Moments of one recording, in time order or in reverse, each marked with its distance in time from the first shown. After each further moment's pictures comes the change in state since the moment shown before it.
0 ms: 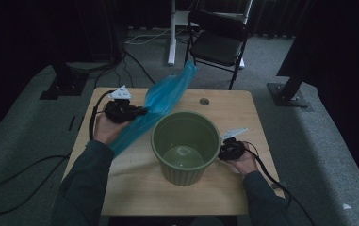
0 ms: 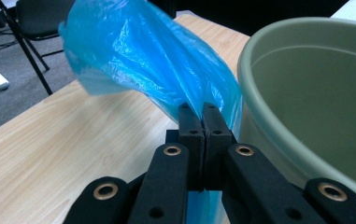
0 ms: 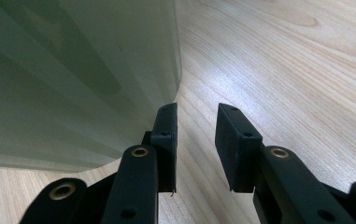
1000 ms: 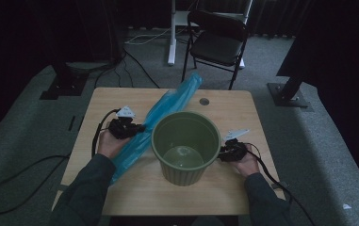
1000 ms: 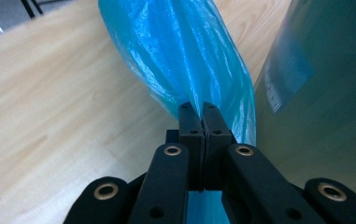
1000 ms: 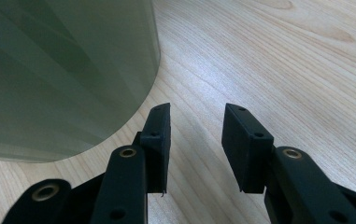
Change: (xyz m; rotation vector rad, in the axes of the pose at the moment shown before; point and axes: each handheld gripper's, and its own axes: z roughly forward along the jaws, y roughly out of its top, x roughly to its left) left arm 0.003 -0.070 0.038 0.128 0.042 -0.060; right arm -0.001 -0.008 -0.003 0.019 -0.074 0.008
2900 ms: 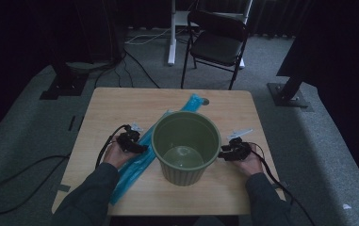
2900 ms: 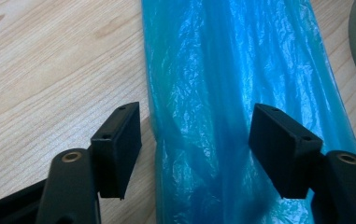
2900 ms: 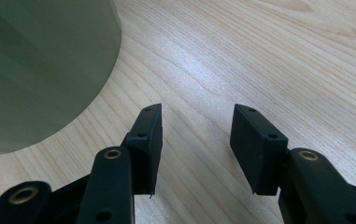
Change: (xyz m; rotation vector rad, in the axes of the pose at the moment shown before) left arm 0.004 -0.059 0.072 0.263 0.125 -0.063; right arm -0.015 -0.009 -0.004 0.039 -0.063 0.051
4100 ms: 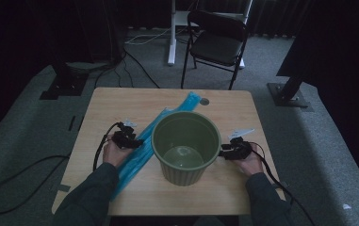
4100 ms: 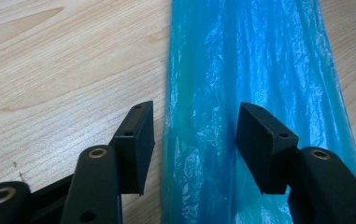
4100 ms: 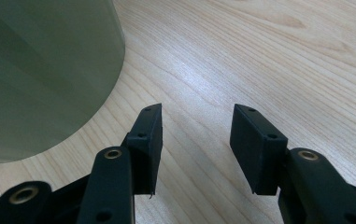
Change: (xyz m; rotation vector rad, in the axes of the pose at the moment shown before) left arm 0.020 -0.006 -0.002 -0.066 0.022 -0.141; right arm 0.000 0.001 -0.004 -0.046 0.004 -0.001
